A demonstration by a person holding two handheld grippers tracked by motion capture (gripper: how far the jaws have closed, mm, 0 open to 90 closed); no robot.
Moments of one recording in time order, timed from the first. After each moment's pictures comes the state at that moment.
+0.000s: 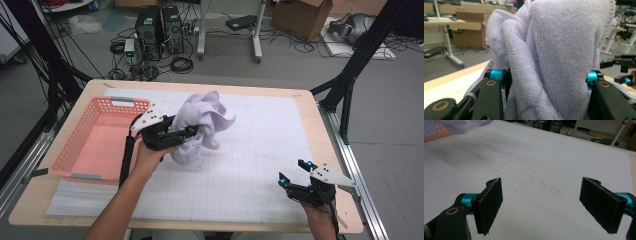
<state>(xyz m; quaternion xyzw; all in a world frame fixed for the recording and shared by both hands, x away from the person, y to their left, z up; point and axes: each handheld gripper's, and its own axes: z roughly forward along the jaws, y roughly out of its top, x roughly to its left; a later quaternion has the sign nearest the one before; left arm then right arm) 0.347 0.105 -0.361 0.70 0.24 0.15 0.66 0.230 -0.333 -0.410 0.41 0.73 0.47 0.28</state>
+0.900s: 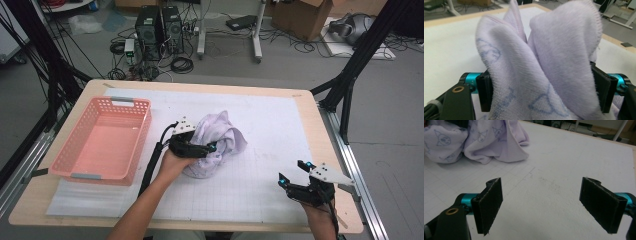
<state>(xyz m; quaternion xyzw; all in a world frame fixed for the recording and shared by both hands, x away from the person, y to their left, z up) 0.362 0.057 -0.411 0.76 0.32 0.13 0.55 0.234 -0.335 -0.416 0.41 0.73 0.46 0.27</state>
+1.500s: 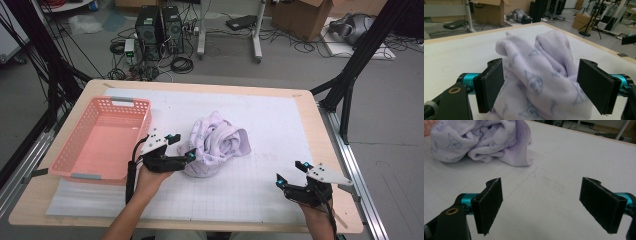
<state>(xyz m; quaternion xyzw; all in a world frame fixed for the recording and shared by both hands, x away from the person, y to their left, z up) 0.302 0.115 -0.410 0.71 0.33 0.18 0.59 0.233 -0.329 -0.416 0.41 0.74 0.46 0.27</state>
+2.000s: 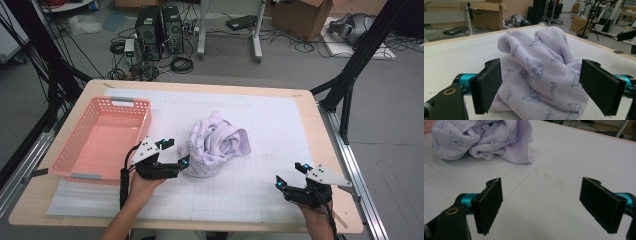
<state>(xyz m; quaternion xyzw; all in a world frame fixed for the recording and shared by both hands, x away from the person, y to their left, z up) 0.296 0.130 -0.418 0.71 0.32 0.19 0.61 0.231 -0.327 -0.416 0.41 0.74 0.46 0.27</state>
